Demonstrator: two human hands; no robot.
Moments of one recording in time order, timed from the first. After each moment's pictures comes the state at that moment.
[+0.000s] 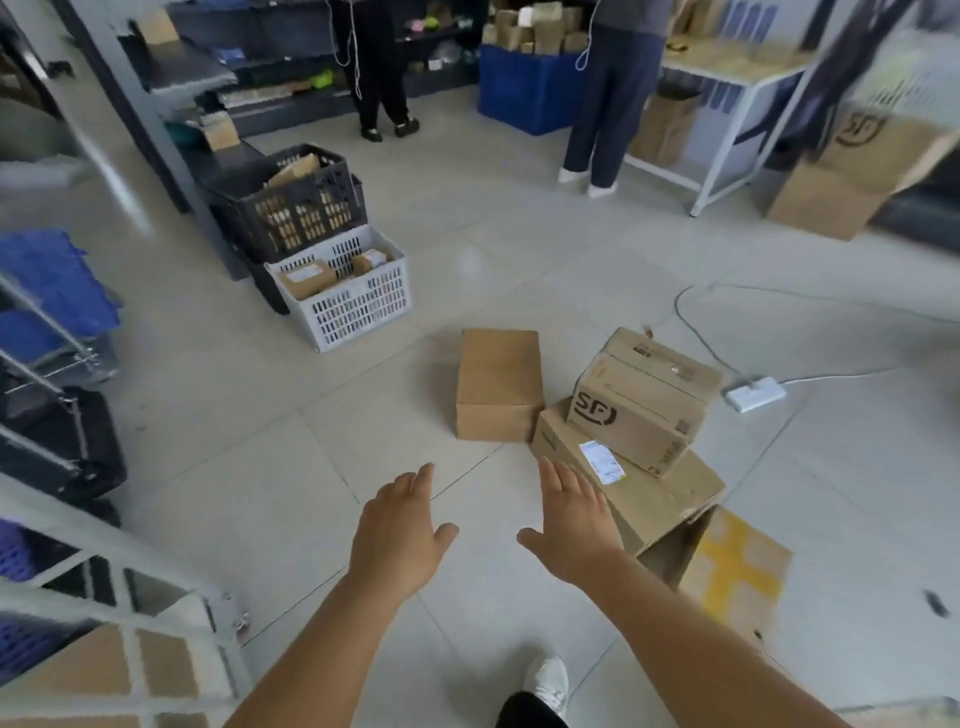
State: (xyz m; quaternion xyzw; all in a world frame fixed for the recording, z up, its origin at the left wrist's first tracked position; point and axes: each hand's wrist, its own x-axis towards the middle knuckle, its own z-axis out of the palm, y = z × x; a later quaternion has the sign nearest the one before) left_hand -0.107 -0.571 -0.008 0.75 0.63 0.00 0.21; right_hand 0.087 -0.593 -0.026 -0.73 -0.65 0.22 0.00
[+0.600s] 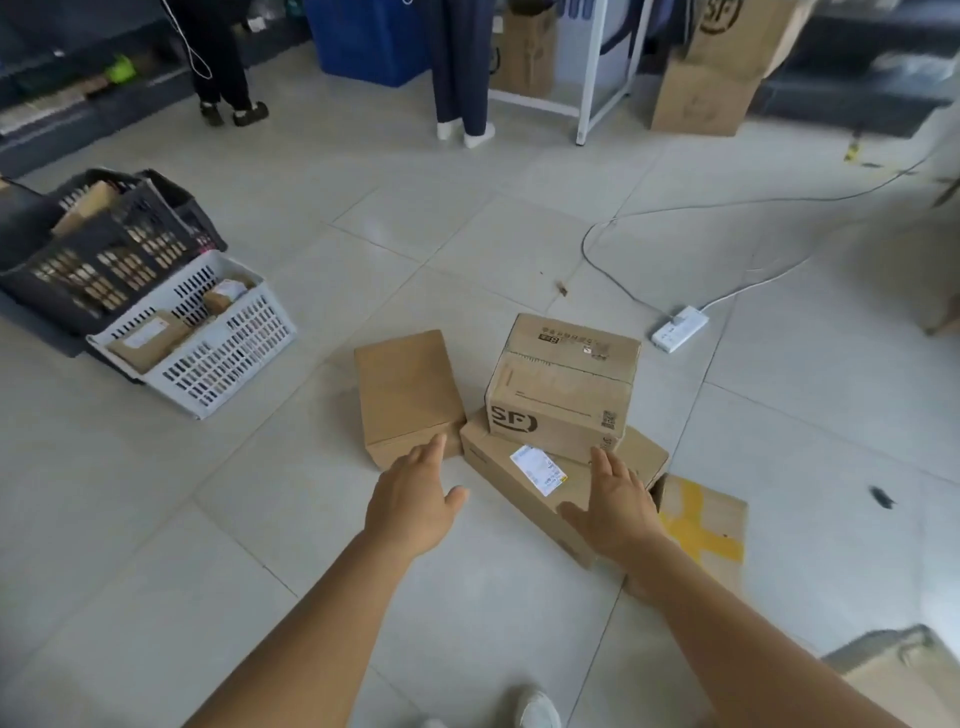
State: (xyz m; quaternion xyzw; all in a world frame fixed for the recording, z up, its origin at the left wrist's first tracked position) left_hand 0.107 -0.382 -0.053 0.82 0.52 -0.06 0.24; right_hand 0.302 -0.490 -0.091 -0.85 -0.43 0.29 0.07
